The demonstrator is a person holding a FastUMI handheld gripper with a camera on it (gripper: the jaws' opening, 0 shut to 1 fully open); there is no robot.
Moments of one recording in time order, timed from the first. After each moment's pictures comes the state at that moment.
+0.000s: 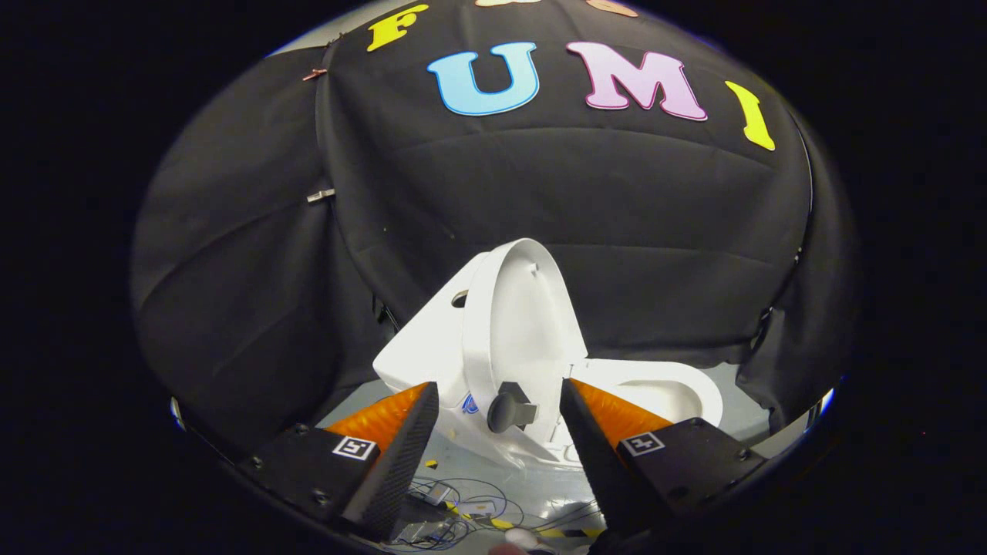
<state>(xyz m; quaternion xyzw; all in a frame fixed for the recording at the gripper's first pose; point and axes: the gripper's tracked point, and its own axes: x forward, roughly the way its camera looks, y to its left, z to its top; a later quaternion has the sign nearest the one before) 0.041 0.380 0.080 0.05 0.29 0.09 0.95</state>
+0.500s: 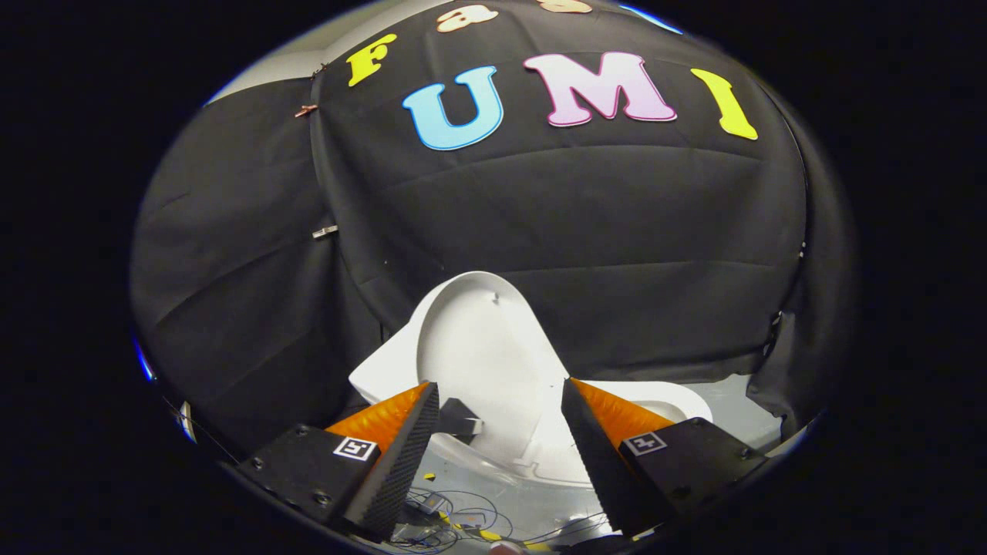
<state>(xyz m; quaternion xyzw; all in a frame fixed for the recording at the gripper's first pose) 0.051 0.269 0.095 0.09 0.24 0.11 0.96</state>
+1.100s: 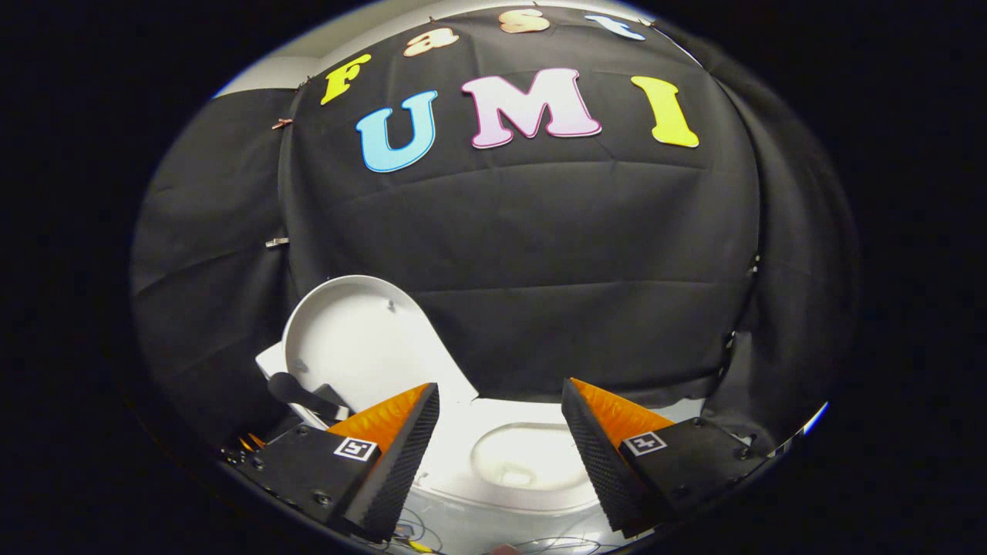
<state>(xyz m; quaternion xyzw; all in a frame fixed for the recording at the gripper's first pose) 0.058 0.110 0.046 0.04 0.17 0.04 0.98</state>
